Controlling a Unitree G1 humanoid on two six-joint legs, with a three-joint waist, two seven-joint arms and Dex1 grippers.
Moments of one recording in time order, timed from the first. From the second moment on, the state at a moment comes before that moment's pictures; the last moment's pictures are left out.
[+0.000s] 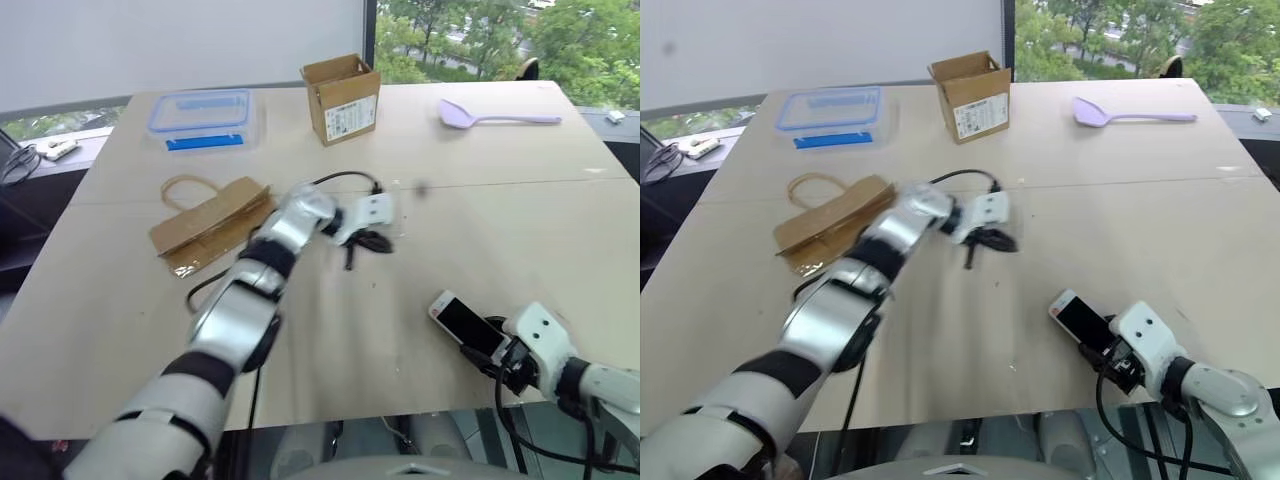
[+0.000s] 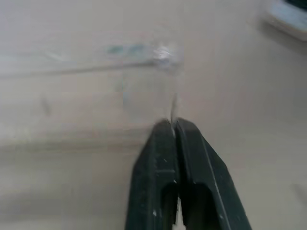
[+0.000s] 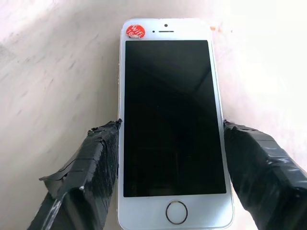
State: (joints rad) left arm -0.90 0.34 -0.31 0.61 0.13 0.17 -1.37; right arm 0.38 -0.71 -0.12 -0.75 0.28 0.67 0.64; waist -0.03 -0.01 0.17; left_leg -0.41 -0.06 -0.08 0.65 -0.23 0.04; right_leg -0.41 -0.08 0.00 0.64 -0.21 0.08
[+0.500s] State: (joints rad) left arm -0.65 0.53 -0.36 -0.29 -0.02 0.97 -1.21; right arm 0.17 -0.77 -0.03 -0.60 0.29 0.64 0.74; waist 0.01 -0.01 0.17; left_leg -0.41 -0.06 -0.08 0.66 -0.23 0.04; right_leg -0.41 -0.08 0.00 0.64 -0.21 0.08
